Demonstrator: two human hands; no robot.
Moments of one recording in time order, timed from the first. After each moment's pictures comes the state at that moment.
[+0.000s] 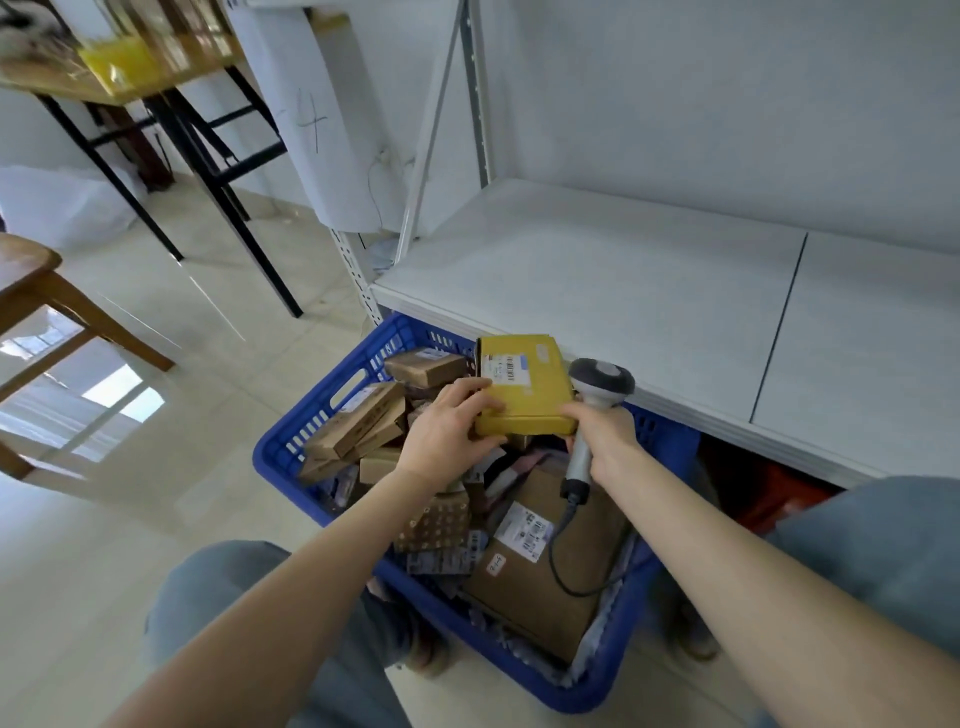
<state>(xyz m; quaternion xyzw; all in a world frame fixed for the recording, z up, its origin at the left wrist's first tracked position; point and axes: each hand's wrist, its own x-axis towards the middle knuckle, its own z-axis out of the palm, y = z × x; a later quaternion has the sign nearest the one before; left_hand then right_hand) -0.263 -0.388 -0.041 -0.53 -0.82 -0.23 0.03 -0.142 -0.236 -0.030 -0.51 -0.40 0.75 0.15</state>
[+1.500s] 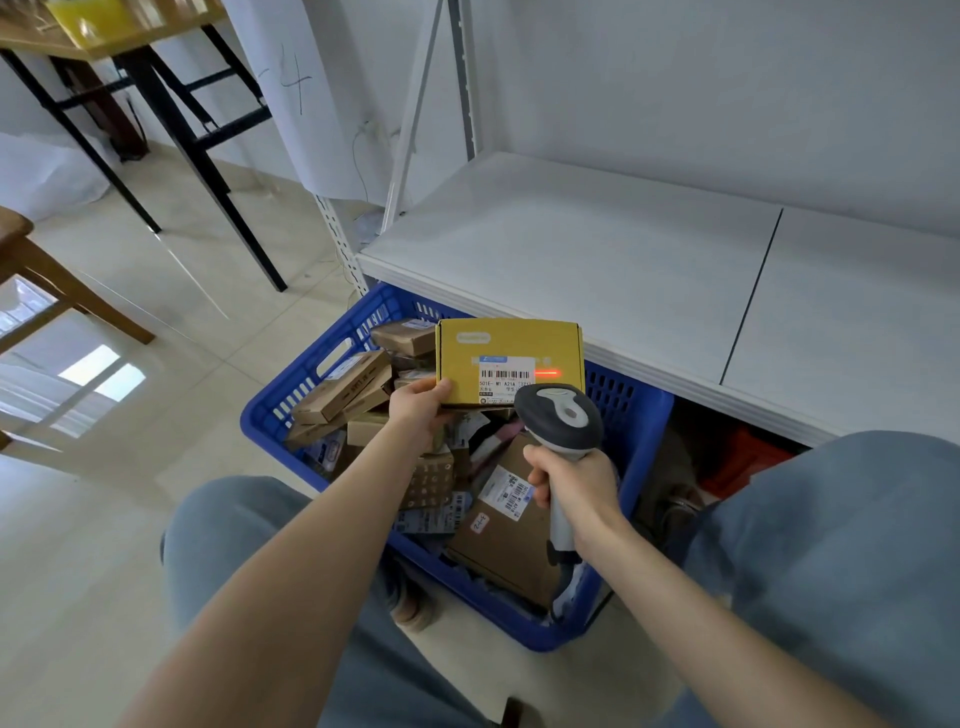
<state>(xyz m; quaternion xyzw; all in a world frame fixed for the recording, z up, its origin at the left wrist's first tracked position) -0.259 -0.384 -0.058 0.10 -0.71 -0.62 -0.32 -0.058 -0.322 -0.022 -0.47 -0.54 0.69 0.12</state>
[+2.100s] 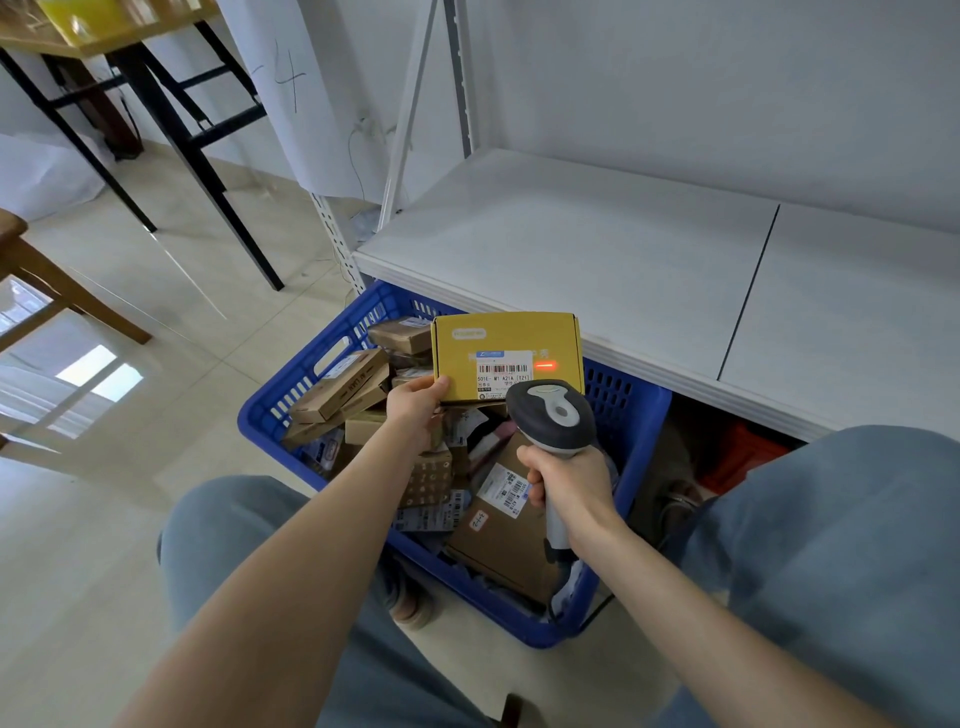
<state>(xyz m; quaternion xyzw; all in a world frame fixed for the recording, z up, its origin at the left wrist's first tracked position) -0.252 -0.382 -0.047 0.10 -0.75 -0.58 -0.30 -0.061 -0.324 -0.021 -0.47 -0.57 0.66 0.10</state>
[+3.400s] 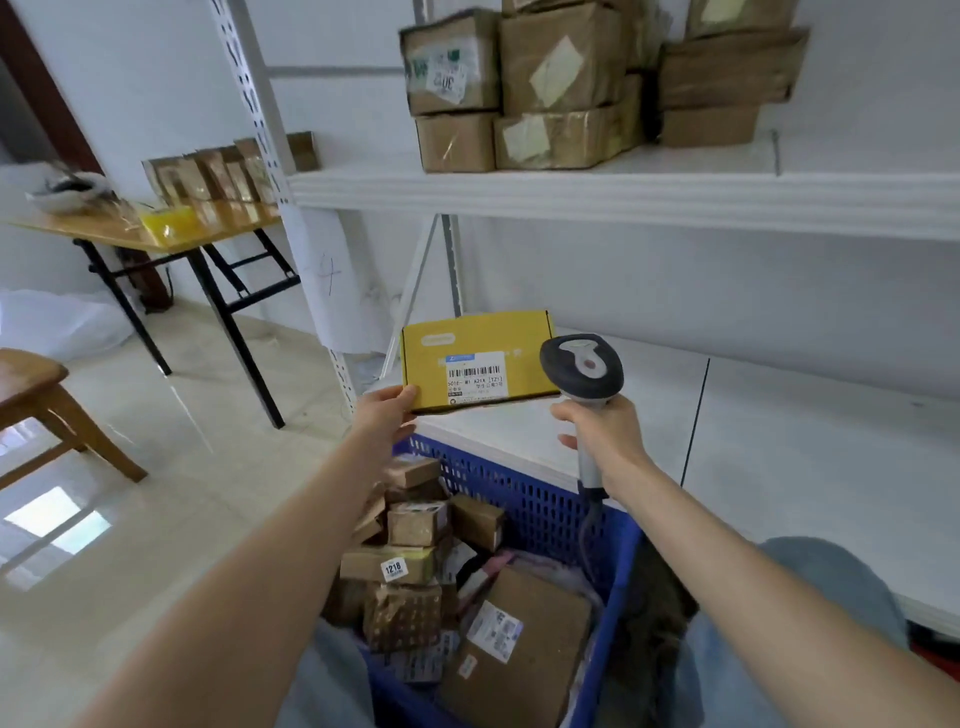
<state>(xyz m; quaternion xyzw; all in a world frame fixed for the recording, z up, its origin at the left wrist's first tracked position) -0.285 -0.371 0.105 -0.06 -0.73 -0.64 -0.23 -0.073 -0.245 0.129 -0.36 -0.61 0.63 0.31</state>
